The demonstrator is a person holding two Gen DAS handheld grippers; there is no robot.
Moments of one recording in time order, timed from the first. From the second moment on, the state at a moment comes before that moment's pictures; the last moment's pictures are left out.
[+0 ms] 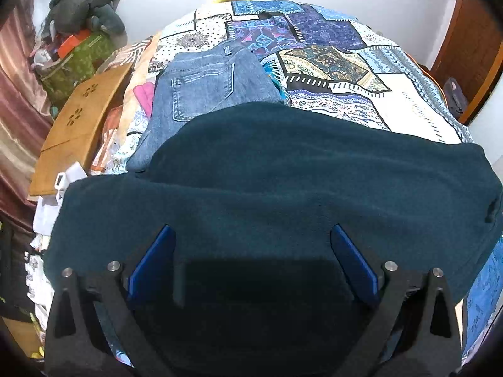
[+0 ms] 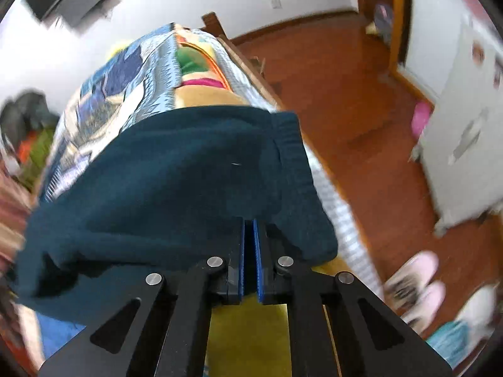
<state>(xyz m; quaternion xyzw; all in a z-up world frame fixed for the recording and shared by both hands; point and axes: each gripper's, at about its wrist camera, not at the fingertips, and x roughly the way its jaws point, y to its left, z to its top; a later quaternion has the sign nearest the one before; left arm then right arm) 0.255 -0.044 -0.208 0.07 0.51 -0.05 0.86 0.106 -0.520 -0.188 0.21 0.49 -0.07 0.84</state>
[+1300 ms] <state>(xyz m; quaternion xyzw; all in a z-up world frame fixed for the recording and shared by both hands) 0.205 0.006 -0.189 0.08 0.45 -0.02 0.89 0.102 -0.510 -0.189 0.42 0.48 -0.08 0.77</state>
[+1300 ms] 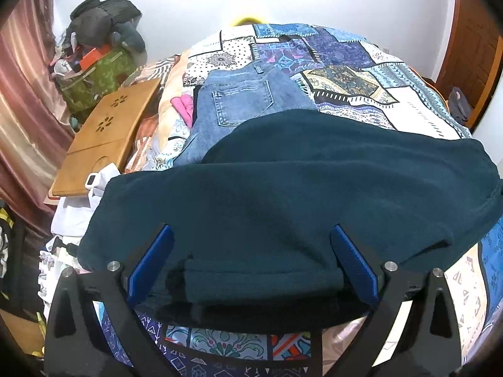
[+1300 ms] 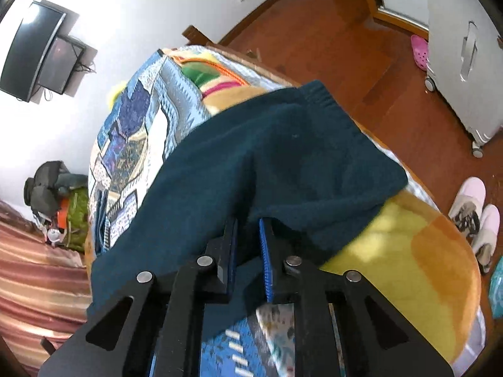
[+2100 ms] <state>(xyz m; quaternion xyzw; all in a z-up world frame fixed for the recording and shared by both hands) 0.209 0.001 -0.172 0.07 0.45 -0.04 0.89 0.100 -0.509 -0.123 0.30 0.39 -0.06 0.87</state>
